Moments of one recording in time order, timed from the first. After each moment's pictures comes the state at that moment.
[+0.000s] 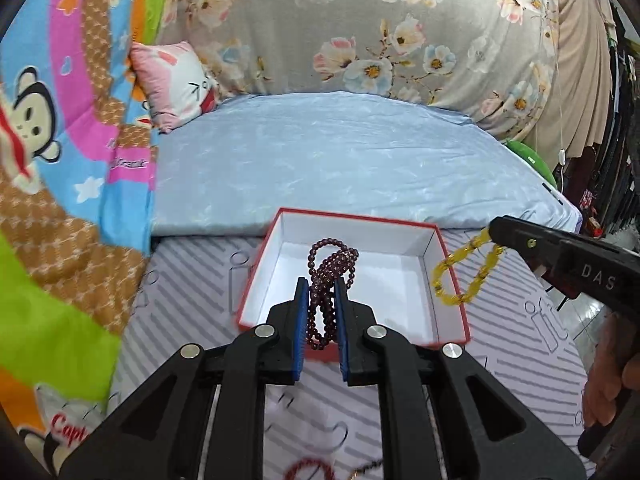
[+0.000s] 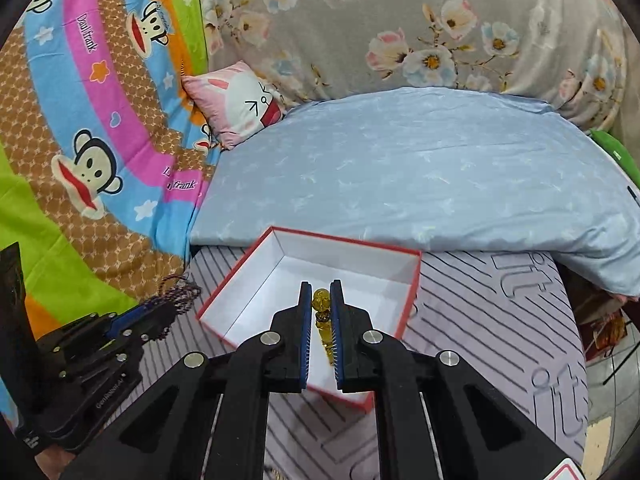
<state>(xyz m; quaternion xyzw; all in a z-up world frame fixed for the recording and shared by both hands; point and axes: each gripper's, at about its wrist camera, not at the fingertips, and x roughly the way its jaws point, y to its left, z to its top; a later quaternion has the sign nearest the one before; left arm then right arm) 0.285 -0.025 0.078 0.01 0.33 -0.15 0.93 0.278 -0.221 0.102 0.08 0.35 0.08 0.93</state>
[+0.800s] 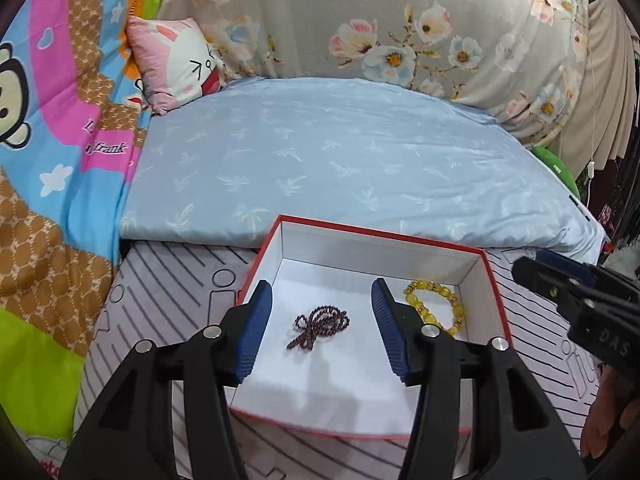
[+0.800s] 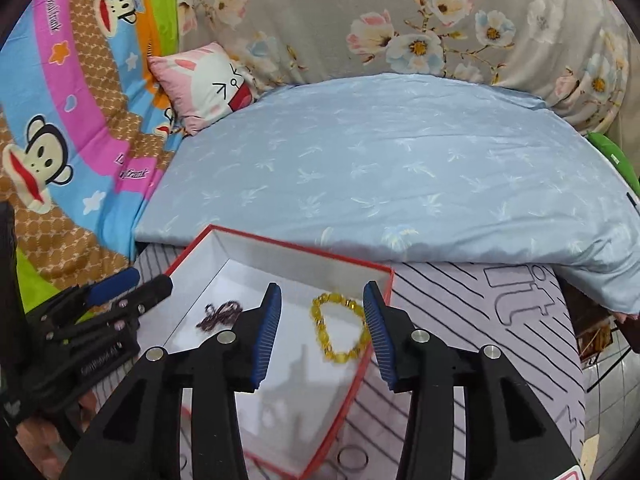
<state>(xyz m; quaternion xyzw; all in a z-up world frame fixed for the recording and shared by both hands) 0.352 -0.032 0.041 -0.01 0.35 -0.12 0.93 0.326 -0.240 0.063 0.05 0.36 0.04 0.93</state>
